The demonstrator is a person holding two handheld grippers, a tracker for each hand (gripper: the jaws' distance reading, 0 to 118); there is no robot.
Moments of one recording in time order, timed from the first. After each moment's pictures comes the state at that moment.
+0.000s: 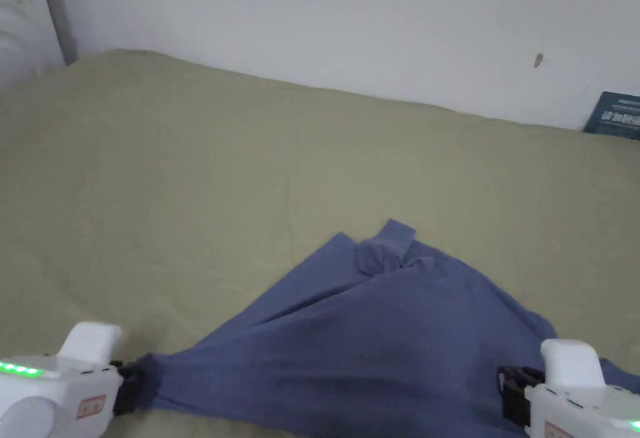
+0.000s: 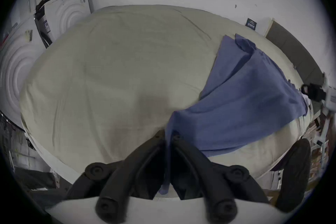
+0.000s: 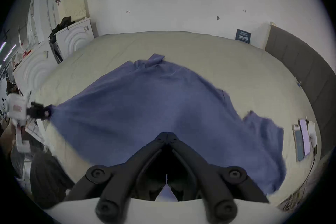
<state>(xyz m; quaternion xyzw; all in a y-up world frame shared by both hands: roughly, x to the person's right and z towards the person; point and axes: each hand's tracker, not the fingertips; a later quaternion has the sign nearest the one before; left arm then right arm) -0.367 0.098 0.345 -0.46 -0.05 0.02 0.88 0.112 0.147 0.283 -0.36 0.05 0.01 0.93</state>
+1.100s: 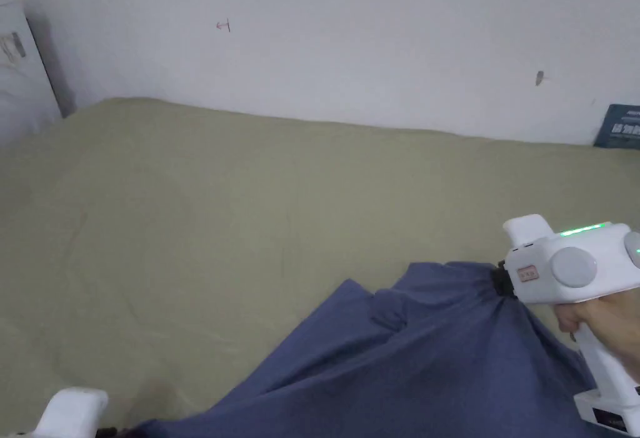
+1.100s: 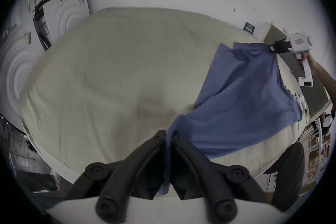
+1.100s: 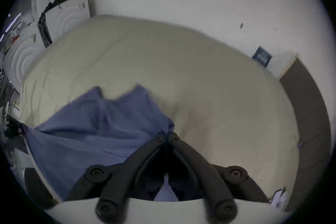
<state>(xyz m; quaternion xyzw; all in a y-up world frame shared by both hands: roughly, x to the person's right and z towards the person) -0.367 0.142 0.337 -0.45 -0.06 0.02 0.89 0.122 0.218 0.082 -0.40 0.08 0.12 0.91</state>
